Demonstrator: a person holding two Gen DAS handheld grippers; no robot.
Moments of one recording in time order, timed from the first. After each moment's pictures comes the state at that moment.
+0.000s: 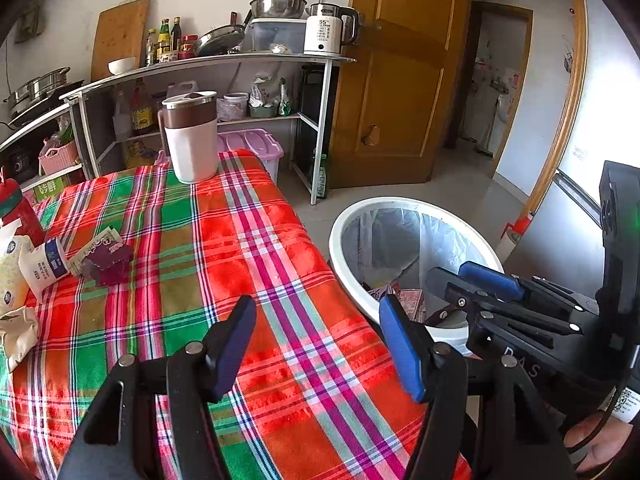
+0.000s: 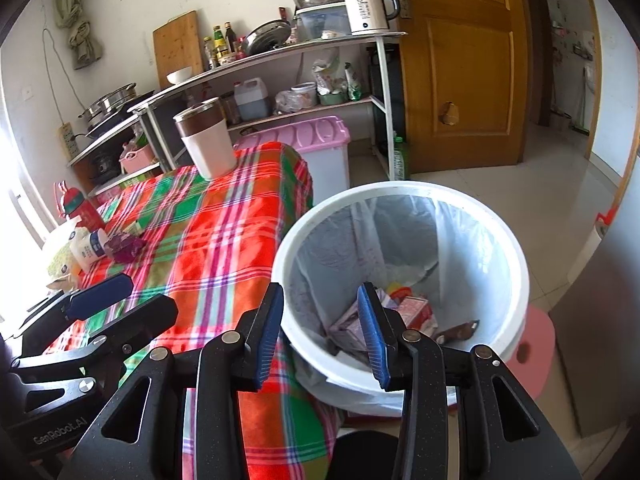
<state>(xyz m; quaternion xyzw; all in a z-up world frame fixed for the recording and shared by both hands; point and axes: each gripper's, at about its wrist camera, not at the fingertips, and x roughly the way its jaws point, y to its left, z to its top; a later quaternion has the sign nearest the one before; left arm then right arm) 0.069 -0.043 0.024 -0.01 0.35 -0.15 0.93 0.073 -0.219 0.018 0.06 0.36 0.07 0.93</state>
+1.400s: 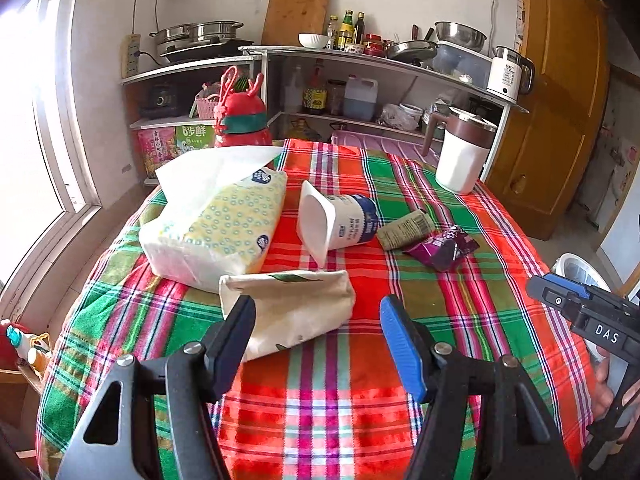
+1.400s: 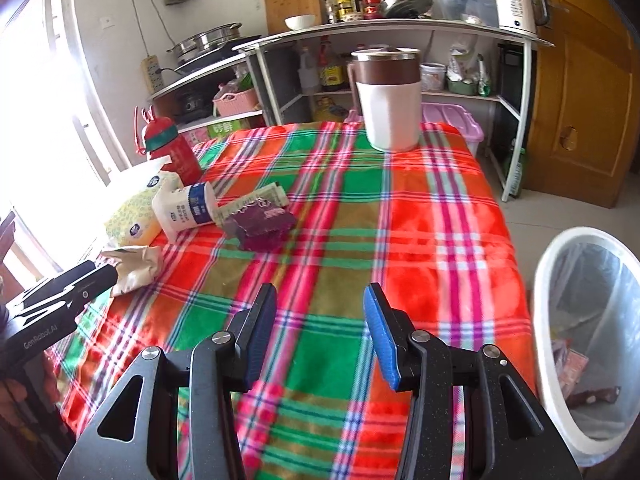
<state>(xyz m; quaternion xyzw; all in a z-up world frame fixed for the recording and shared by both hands) 0.056 0.212 0.000 -0.08 0.34 0.08 0.93 0.133 -0.027 0.002 0.00 0.39 0.23 0.89</state>
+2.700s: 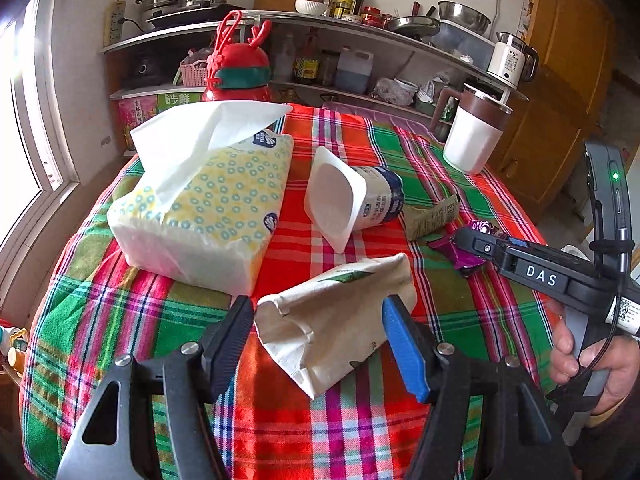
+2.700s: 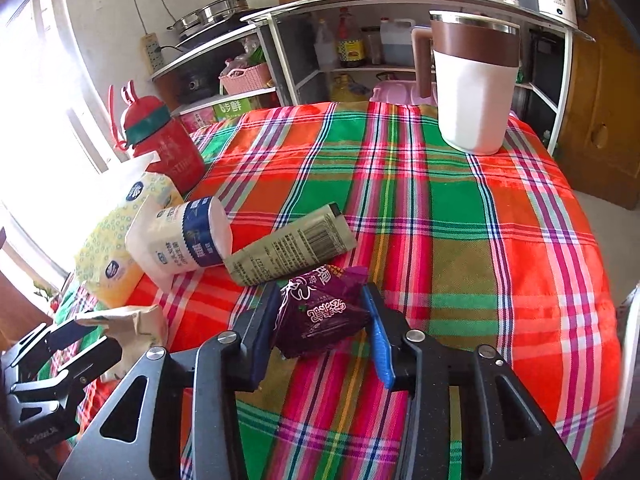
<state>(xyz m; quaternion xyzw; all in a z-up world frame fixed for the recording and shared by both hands) 0.081 0.235 -0.029 -0.11 0.39 0.04 0.91 0.195 0.058 -0.026 -0.01 0.43 0.24 0.87</state>
